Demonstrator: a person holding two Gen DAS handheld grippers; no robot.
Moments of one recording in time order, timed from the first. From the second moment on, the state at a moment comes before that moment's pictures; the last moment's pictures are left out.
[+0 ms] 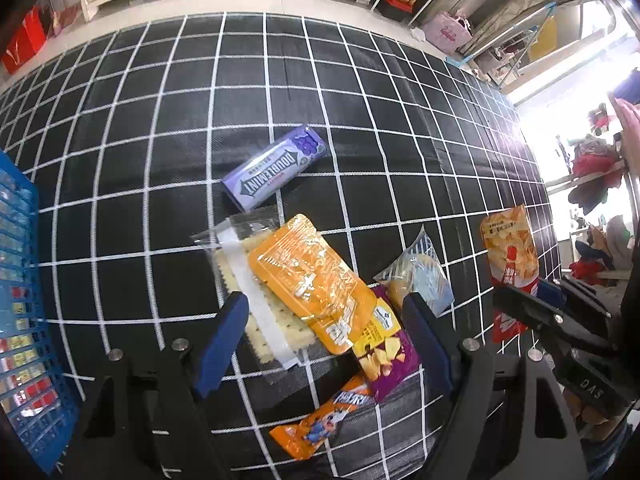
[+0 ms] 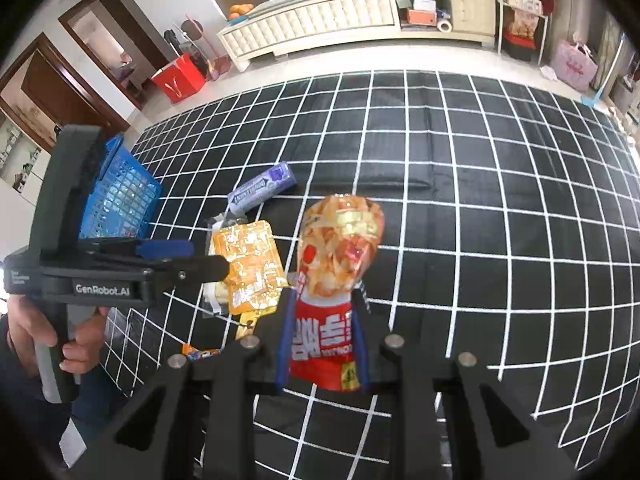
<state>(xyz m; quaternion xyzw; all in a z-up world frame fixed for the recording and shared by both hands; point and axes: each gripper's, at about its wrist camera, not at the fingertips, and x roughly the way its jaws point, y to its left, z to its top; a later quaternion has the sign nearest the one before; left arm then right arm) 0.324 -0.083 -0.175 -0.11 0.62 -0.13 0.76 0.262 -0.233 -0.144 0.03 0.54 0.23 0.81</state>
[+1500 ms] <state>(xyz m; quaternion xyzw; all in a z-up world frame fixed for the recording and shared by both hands) 0.355 -0.237 -0.227 0.12 0.64 -0.14 0.75 0.270 -0.276 -0.177 0.09 0.56 0.21 0.80</state>
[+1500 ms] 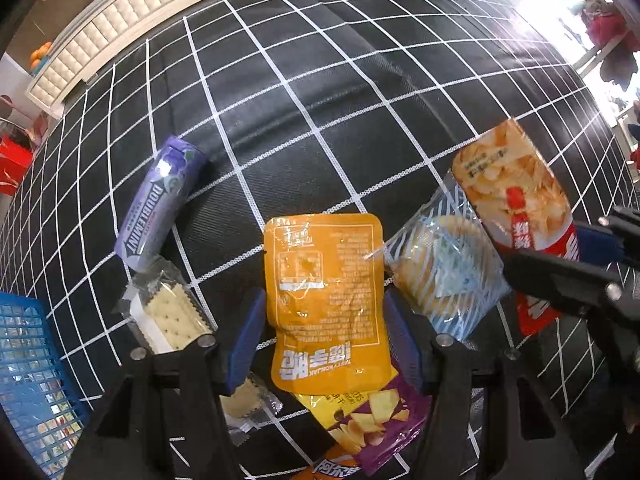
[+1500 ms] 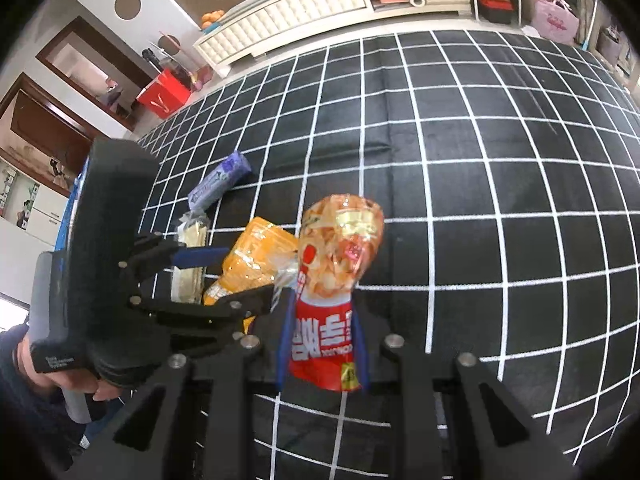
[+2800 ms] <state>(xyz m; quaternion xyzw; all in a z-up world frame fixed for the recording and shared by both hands) 0.232 -0.020 -0.027 0.01 0.48 -0.10 0.87 0.229 -0.089 -0.044 0.00 0.48 0.28 0.83</state>
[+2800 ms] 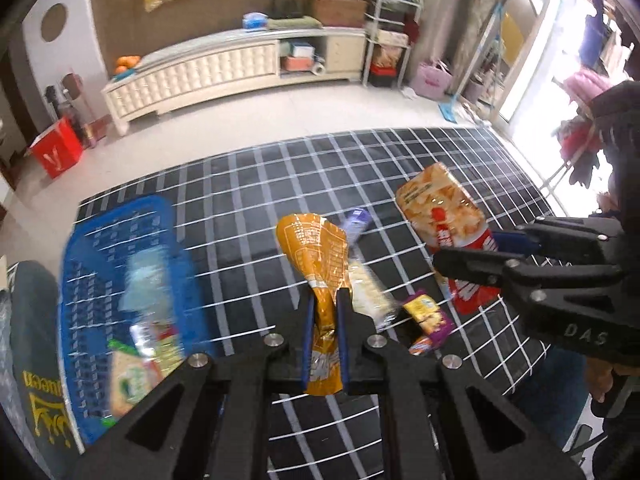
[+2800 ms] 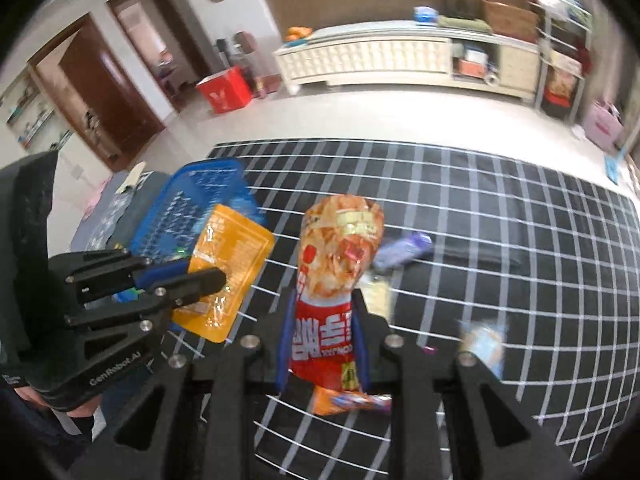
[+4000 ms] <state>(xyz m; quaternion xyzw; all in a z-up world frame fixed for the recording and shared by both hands) 0.208 0.113 -0.089 -0.04 0.55 -0.01 0.84 0.210 0.053 -0.070 -0.07 0.50 0.34 0.79</state>
